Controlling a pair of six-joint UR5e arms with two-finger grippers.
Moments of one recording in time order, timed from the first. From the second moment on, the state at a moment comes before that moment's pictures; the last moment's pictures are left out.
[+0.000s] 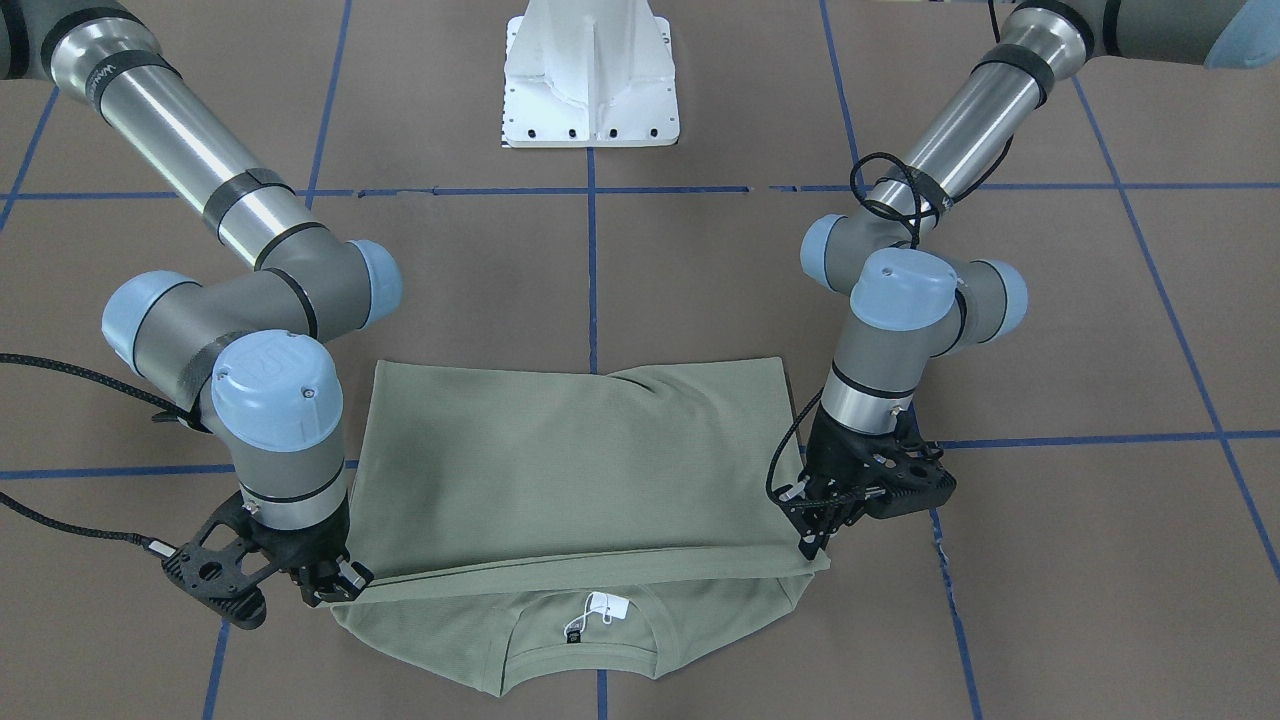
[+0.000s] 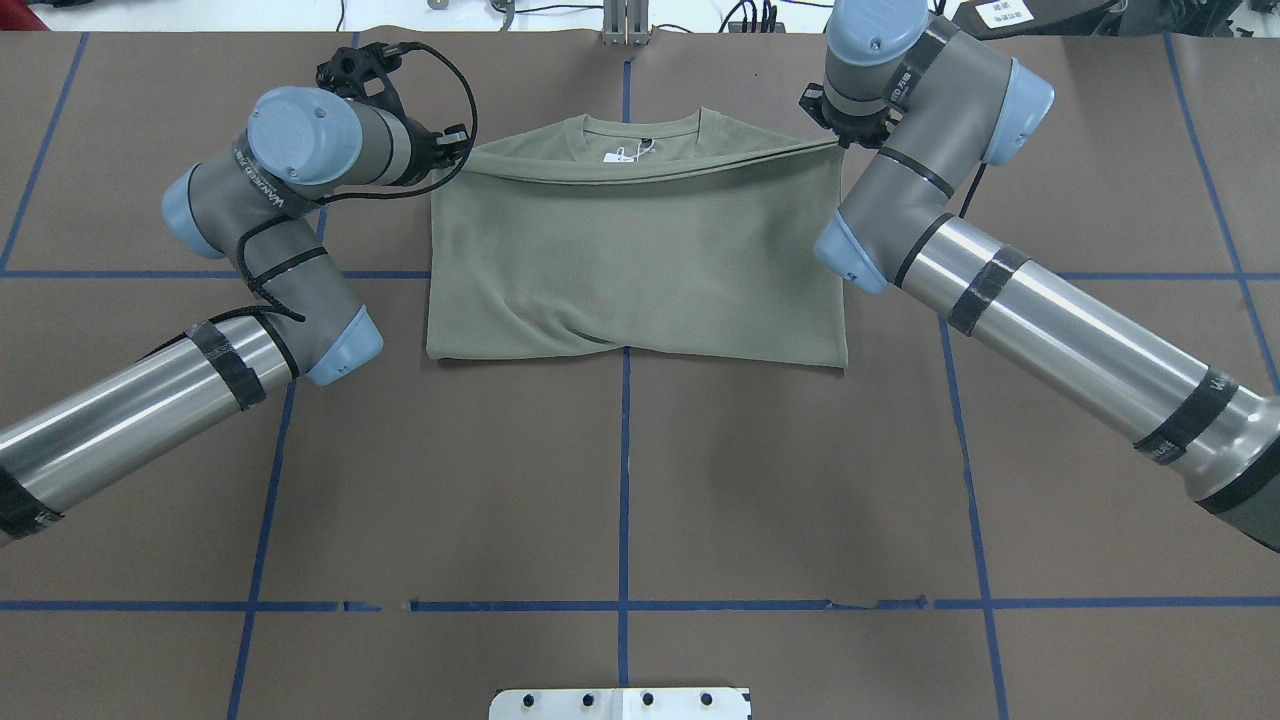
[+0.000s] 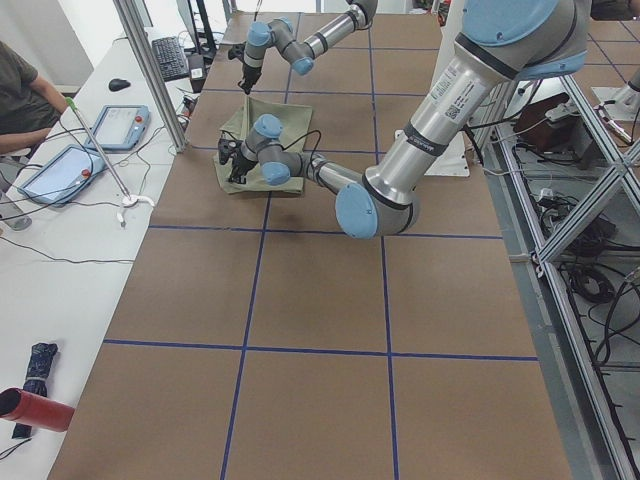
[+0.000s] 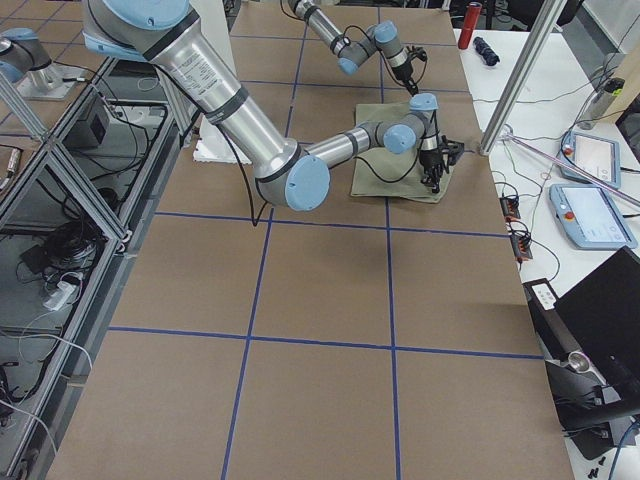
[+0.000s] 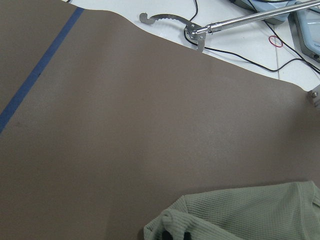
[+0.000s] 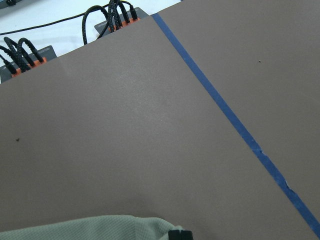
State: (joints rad) left arm -0.78 -2.28 -1.14 -2.35 -1.65 -1.38; right arm 0.87 -0.74 1.10 -1.31 1.73 1.45
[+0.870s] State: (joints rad) left arm -0.78 -2.25 -1.14 -2.42 -1.65 -1.38; right arm 0.87 -0.76 1.13 -1.31 1.73 1.44
